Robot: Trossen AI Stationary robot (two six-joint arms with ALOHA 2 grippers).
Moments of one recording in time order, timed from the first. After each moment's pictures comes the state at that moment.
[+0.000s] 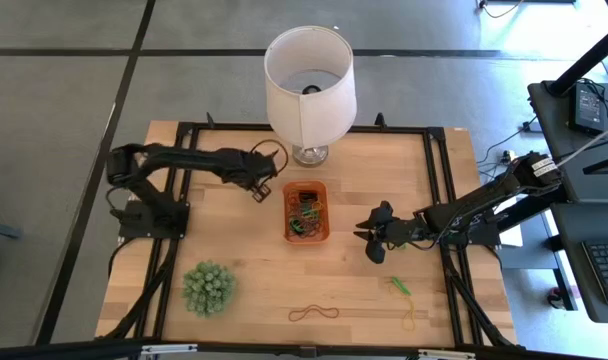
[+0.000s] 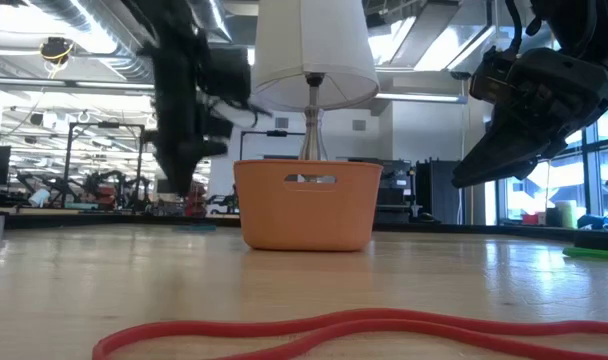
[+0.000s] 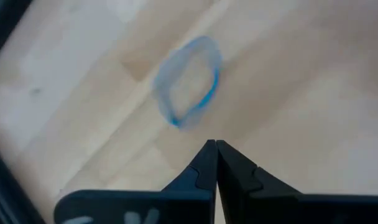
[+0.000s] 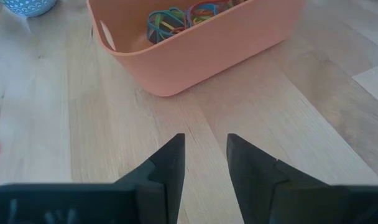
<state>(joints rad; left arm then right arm) 0.28 1.57 0.96 -0.81 -0.36 -0.52 0.36 1.23 0.37 0.16 0.44 0.62</state>
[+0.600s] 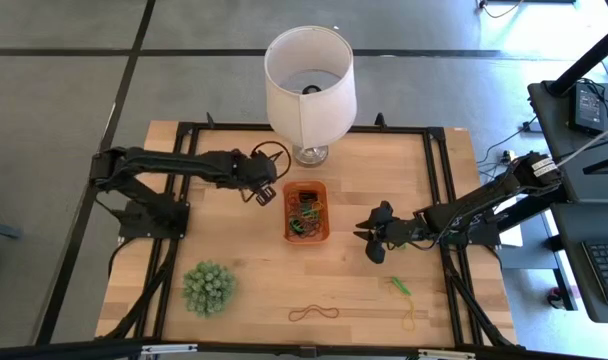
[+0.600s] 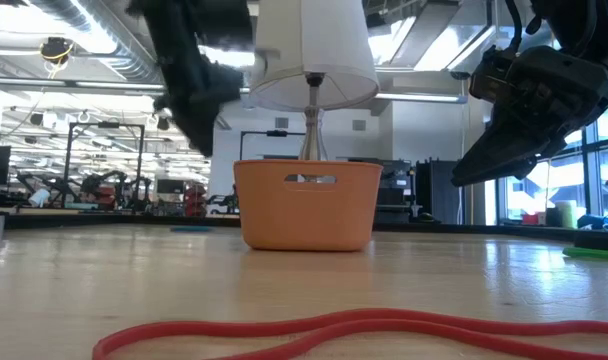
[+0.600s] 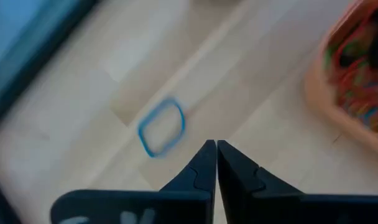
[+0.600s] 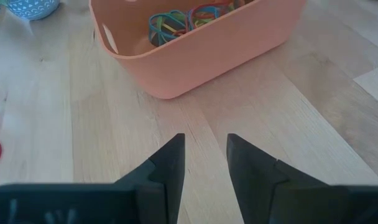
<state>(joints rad) 0.17 1.45 1.04 -0.82 -0.41 -0.51 0.36 1.23 0.37 0.17 0.44 0.62</state>
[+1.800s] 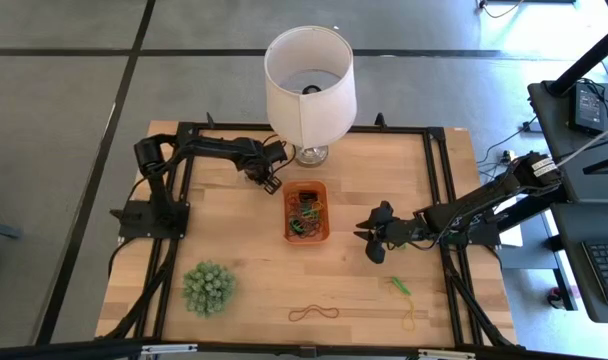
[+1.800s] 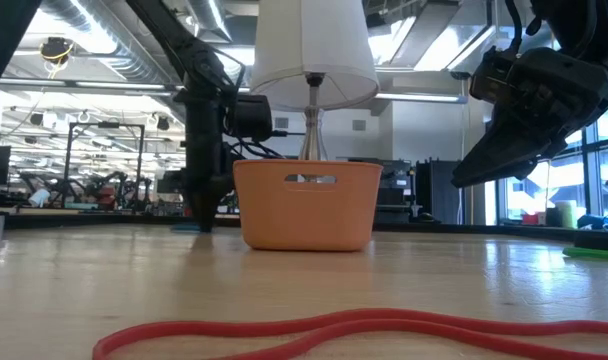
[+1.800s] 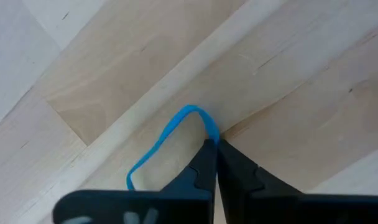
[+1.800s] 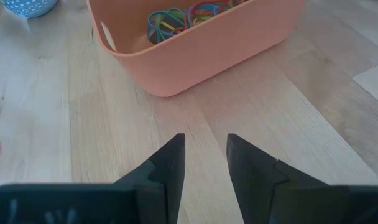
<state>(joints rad) 0.45 1.84 1.03 -0.66 -0.15 -0.42 0.36 1.23 0.37 0.16 0.44 0.63</state>
